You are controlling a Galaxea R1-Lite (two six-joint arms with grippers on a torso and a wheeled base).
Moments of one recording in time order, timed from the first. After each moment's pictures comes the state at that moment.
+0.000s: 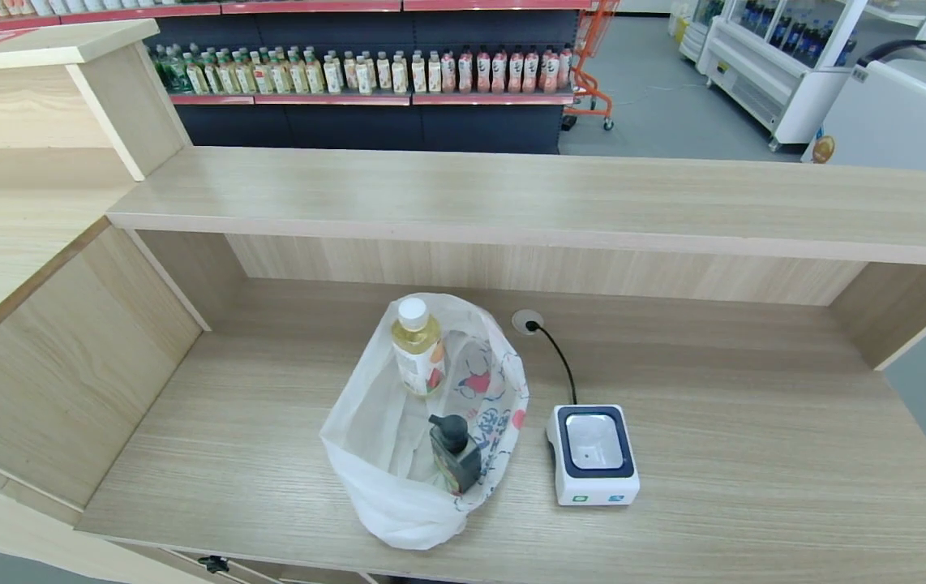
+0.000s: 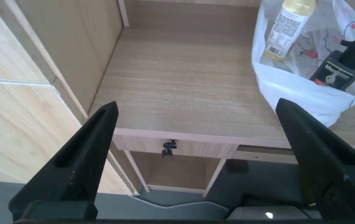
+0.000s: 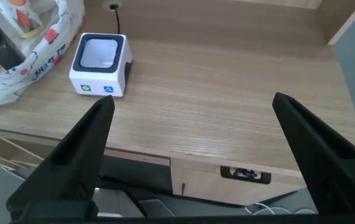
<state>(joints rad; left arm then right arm) 0.00 0.00 0.00 0.00 -0.02 0.00 0.00 0.00 -0.01 0.03 0.06 -0.09</state>
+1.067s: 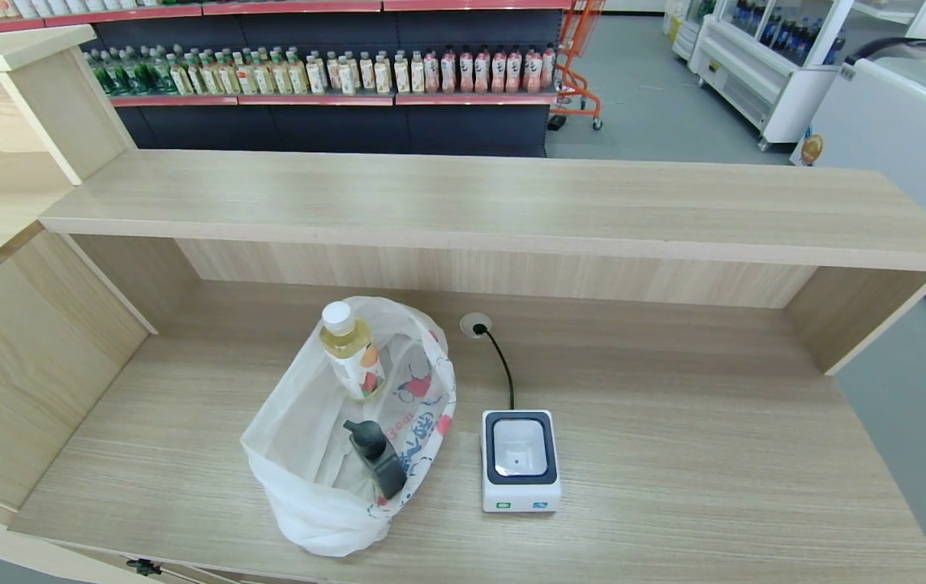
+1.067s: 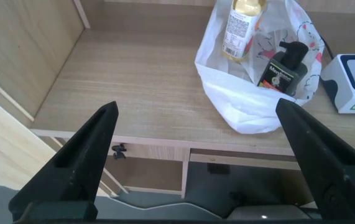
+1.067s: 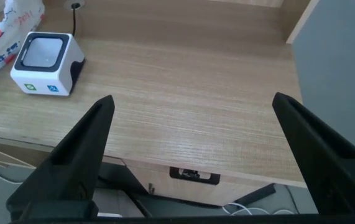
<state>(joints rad) 0.00 0.00 0.00 0.00 -0.02 0.00 0.00 0.00 -0.01 0.03 0.06 -0.10</state>
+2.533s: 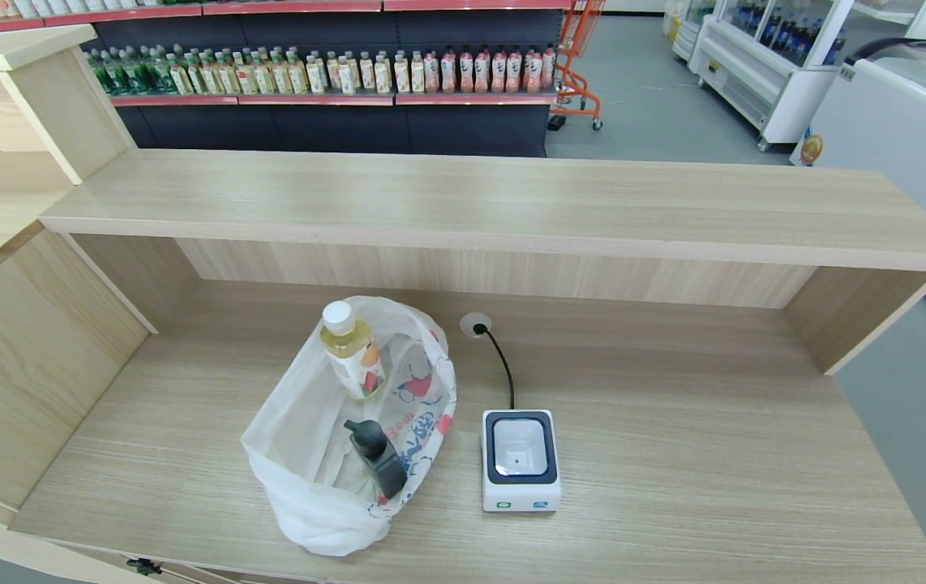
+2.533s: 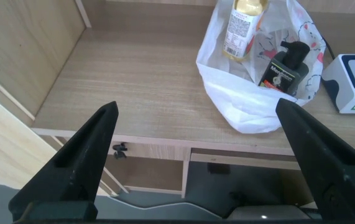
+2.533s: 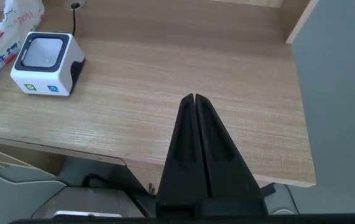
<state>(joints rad) 0.00 0.00 0.00 0.00 -0.02 0.00 0.00 0.00 -0.01 0.03 0.06 -0.09</state>
